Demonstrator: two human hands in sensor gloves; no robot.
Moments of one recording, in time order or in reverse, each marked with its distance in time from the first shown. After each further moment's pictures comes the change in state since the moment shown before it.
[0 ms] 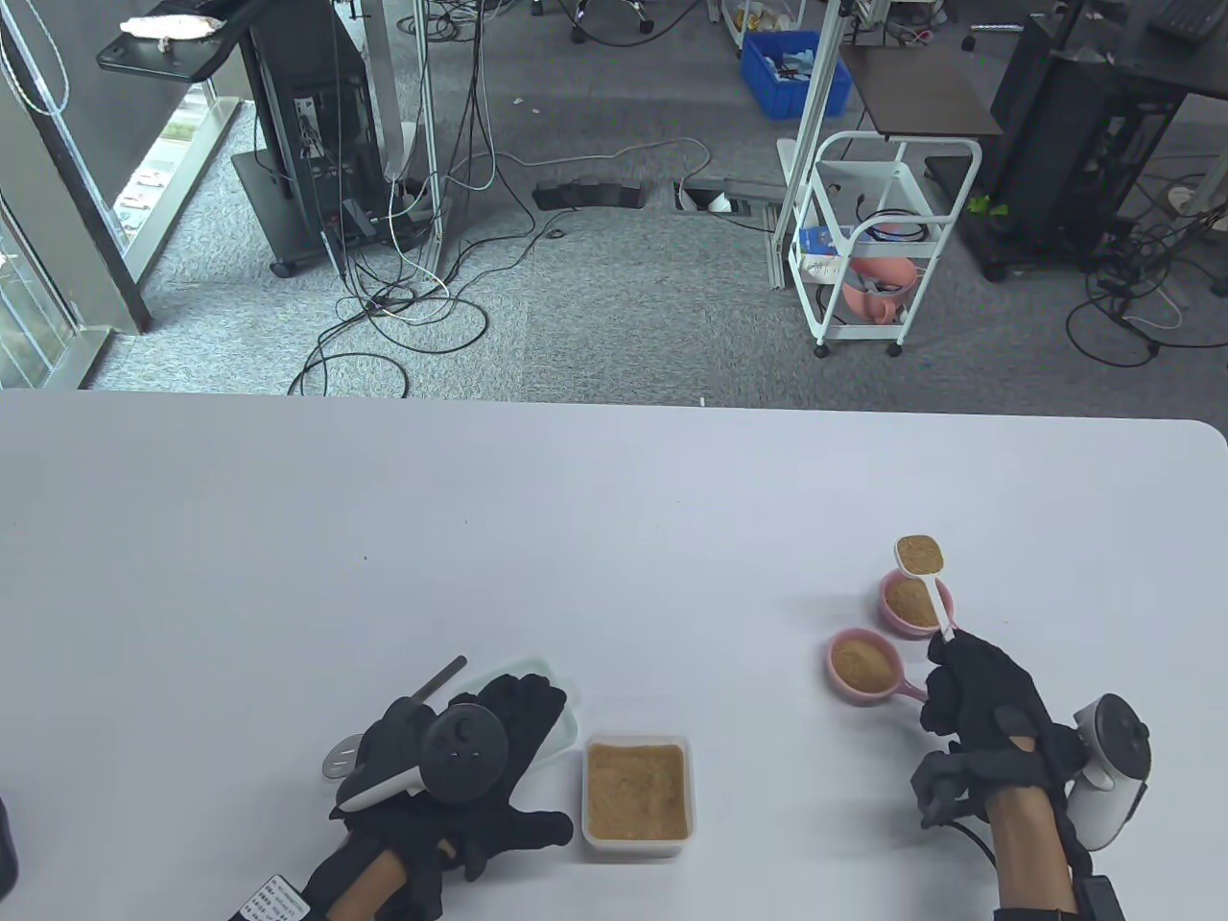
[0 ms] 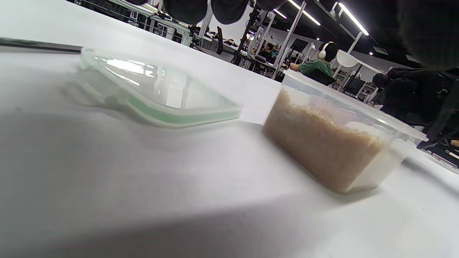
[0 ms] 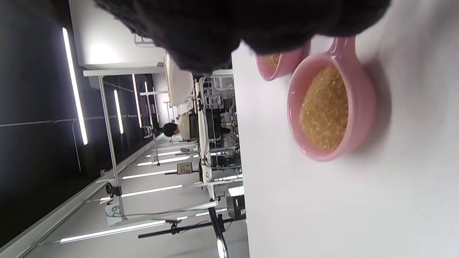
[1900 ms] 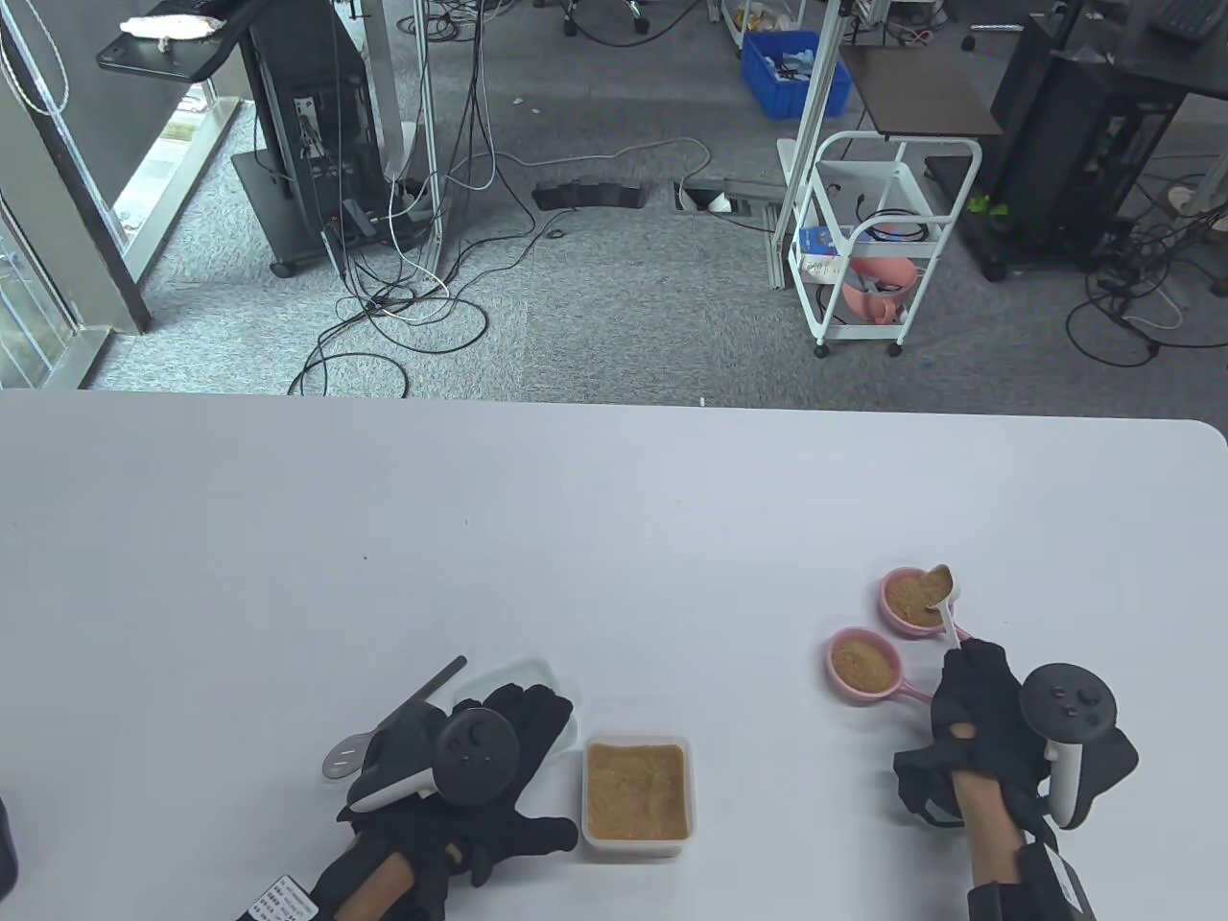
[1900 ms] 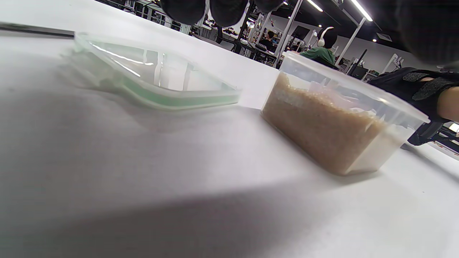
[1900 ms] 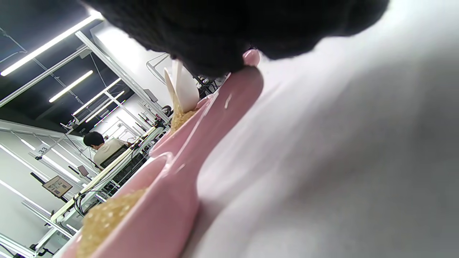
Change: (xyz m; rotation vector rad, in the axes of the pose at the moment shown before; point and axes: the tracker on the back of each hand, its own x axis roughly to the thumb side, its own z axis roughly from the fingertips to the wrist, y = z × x) left_hand 0.005 -0.007 -0.003 -0.043 0.002 -0.016; right_hand 0.017 0.012 -0.001 -0.418 -0.115 0.827
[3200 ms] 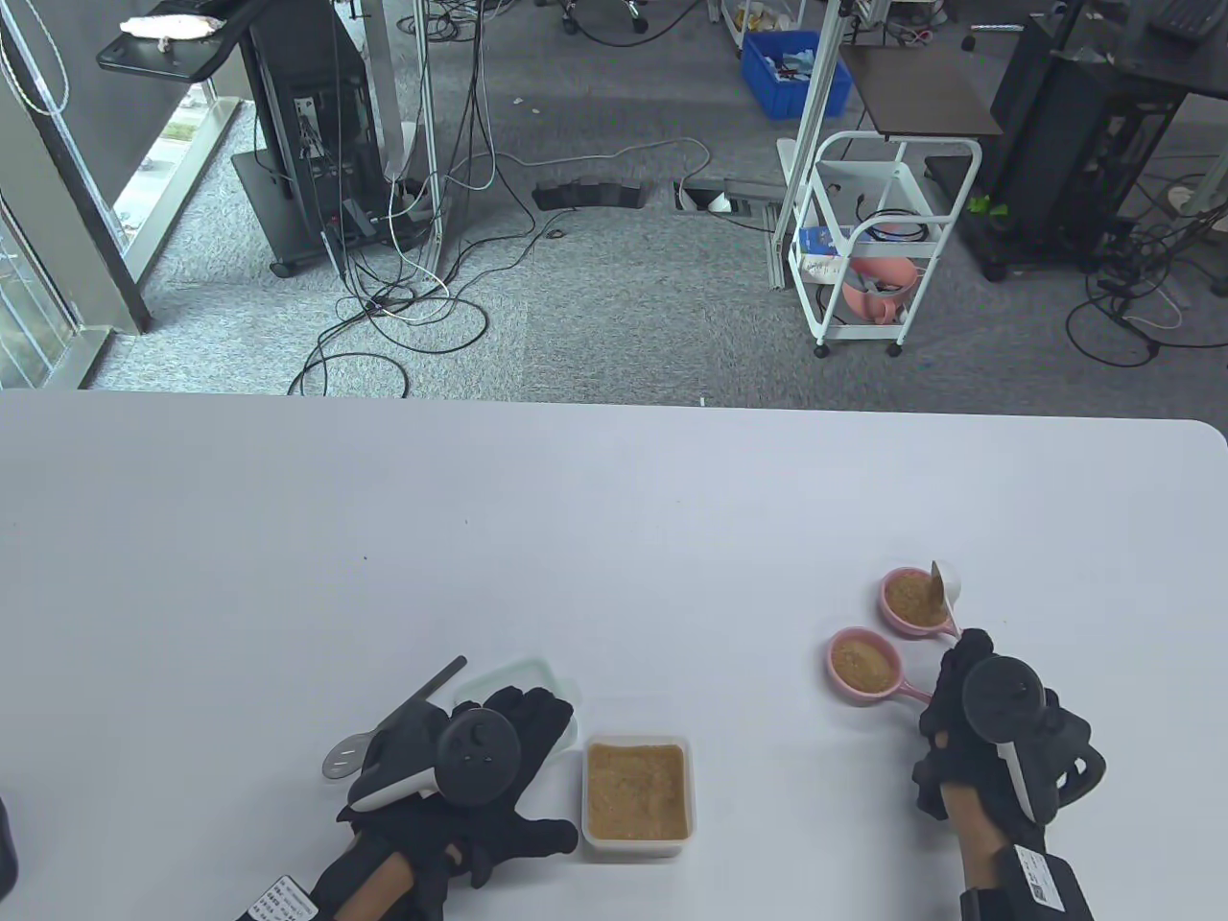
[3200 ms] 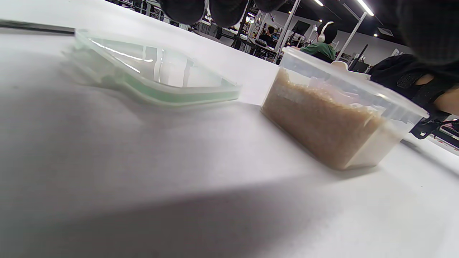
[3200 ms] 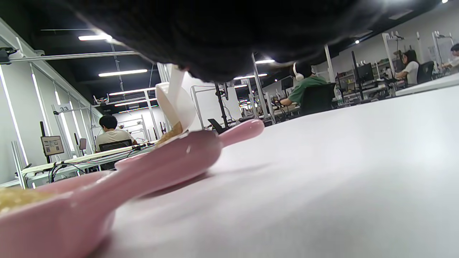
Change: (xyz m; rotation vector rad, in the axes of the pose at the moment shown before) left_hand 0.000 0.000 0.000 -0.012 0.001 -0.003; right_hand 0.031 0.002 0.016 -0.237 -0.268 0.444
